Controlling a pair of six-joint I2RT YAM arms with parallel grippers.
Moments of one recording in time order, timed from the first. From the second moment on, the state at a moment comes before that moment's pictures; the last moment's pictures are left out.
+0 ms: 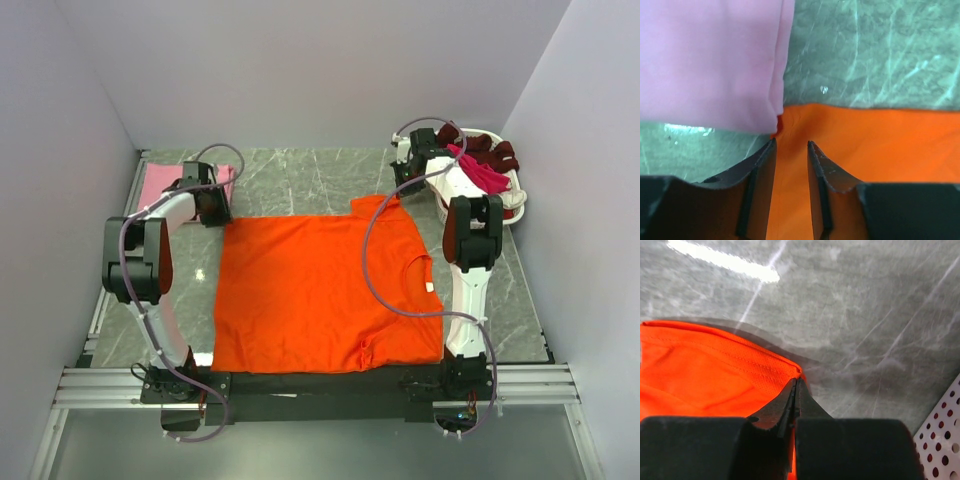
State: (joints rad) left arm -0.02 1.89 1.27 -0.35 0.15 -0.31; right arm 0.08 2.28 1.93 -0.66 -0.18 -0.17
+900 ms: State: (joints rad) left arm -0.15 1.98 1.39 -0.40 -0.13 -0.24; right arm 0.02 2.19 1.86 -0.63 -0.12 -0.20
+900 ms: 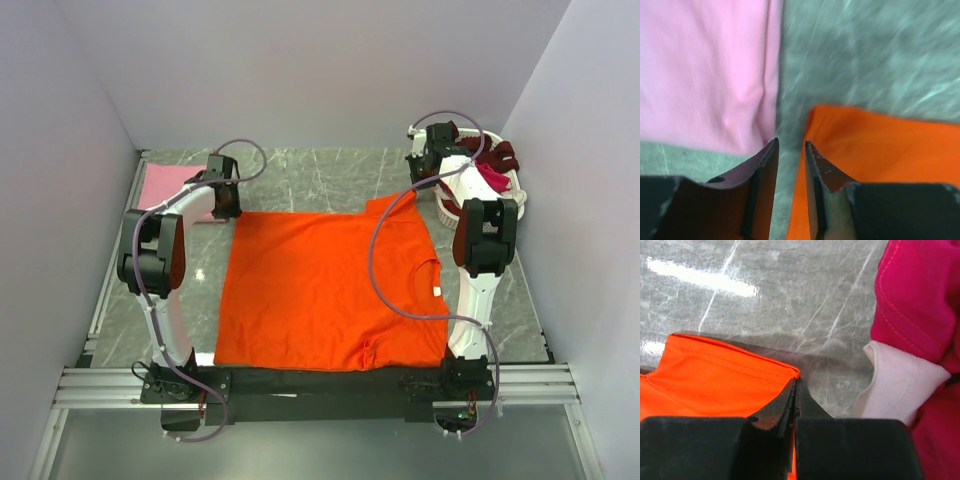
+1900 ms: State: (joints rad) left arm -0.15 2.13 1.61 -0.49 -0.01 -0.21; right arm 0.02 2.19 1.86 -0.63 -0.15 -0.21
